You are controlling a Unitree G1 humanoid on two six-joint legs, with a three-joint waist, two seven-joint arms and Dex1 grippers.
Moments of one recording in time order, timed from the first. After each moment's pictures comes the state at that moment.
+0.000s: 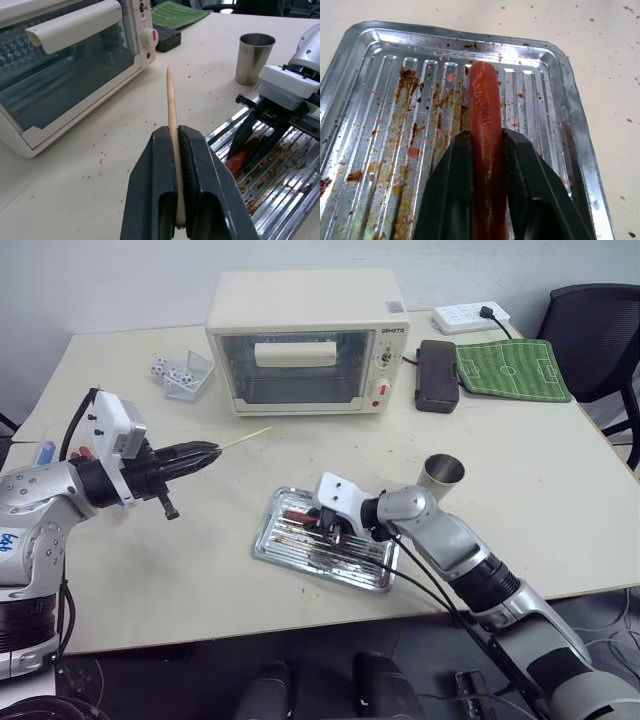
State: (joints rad) left arm -0.43 0.84 0.29 -0.15 -0.57 0.50 -0.92; right arm -0.76 -0.39 0.52 0.06 0.08 0.55 0.82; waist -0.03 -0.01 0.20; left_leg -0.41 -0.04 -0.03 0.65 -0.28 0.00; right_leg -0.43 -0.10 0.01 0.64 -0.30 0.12
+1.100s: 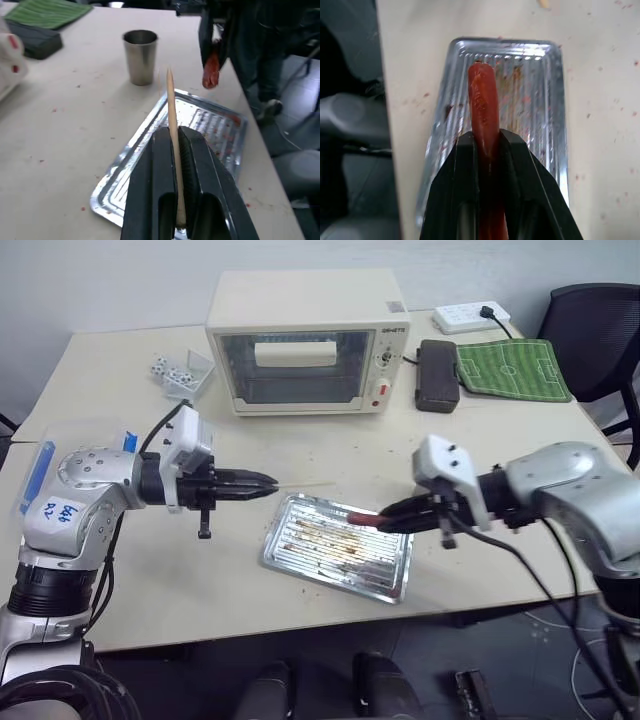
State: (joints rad) left arm -0.63 0.82 0.01 -0.11 -0.58 0.53 -1.24; right arm -0.74 -0.97 0.12 -0.43 0.53 1.01 1.26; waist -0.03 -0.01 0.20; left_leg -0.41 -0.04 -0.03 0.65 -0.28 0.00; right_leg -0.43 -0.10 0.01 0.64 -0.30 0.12
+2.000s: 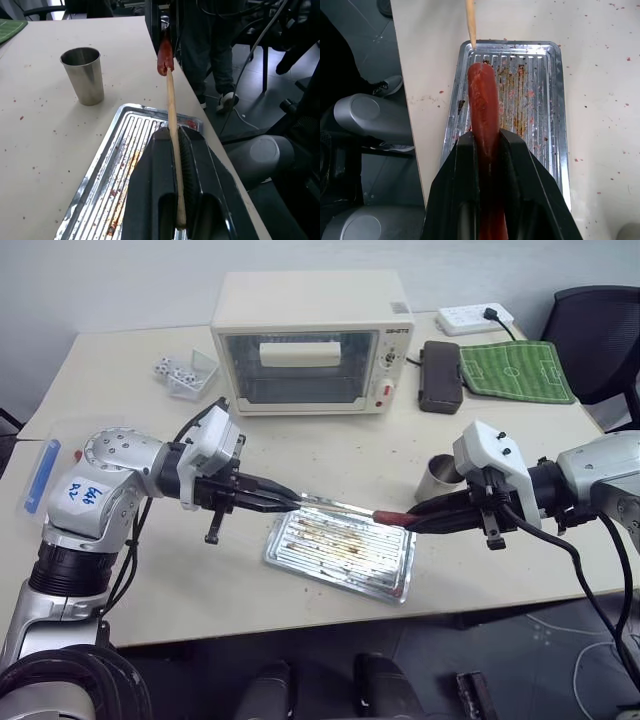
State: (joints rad) left arm -0.72 0.78 -0.06 -0.08 -0.55 0.50 -1.36; right arm -0.72 -1.07 0.06 -0.45 0.67 1.03 1.21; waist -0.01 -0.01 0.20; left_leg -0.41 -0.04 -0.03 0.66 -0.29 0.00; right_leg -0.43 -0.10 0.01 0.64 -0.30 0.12
